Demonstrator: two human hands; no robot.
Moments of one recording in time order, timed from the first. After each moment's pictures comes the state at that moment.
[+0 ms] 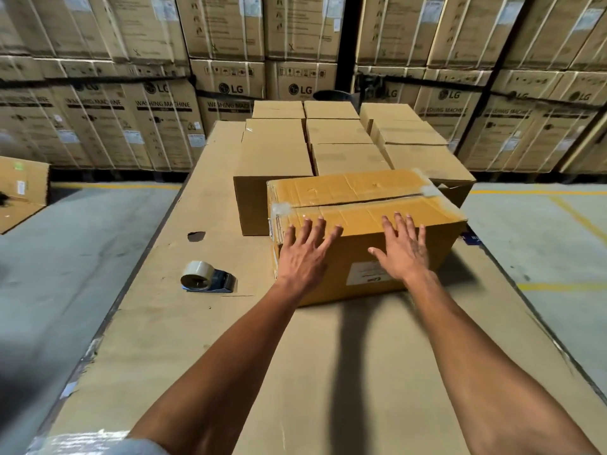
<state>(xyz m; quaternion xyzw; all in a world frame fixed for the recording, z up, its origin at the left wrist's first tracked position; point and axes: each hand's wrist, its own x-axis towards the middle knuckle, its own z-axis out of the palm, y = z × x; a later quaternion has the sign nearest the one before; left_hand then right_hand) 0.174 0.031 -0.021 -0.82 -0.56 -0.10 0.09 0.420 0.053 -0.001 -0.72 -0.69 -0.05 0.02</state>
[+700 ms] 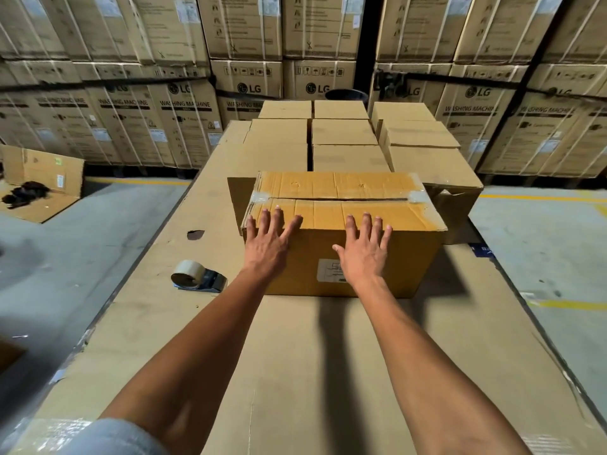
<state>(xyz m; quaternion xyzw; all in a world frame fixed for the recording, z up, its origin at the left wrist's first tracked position) 0.158 0.073 -0.020 -0.75 -0.65 -0.07 0.11 0.381 0.081 -0.018 -0.70 -0.71 -0.08 0.04</state>
